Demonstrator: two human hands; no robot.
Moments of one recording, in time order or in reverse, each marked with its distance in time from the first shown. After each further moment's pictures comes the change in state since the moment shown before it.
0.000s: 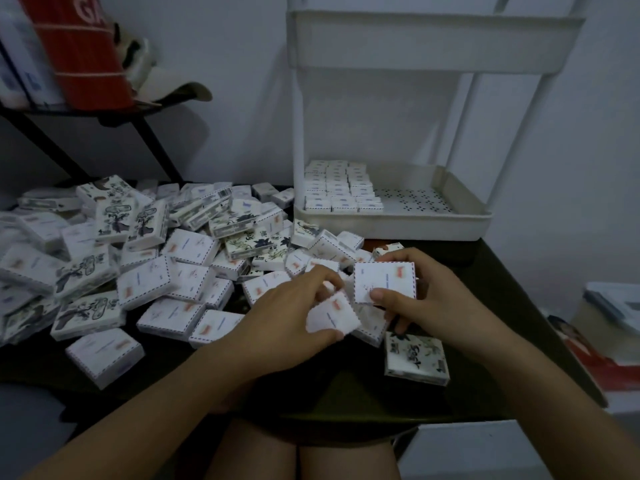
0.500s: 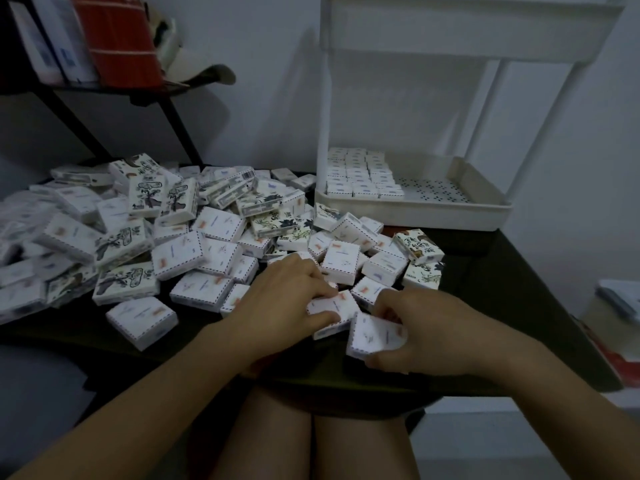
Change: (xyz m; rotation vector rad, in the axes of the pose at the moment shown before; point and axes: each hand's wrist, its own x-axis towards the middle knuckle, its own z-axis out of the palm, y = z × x) left_hand -0.020 -0.021 -0.011 0.396 0.014 0.054; right_hand -0.022 -0.024 0.038 -0.973 -0.387 0.009
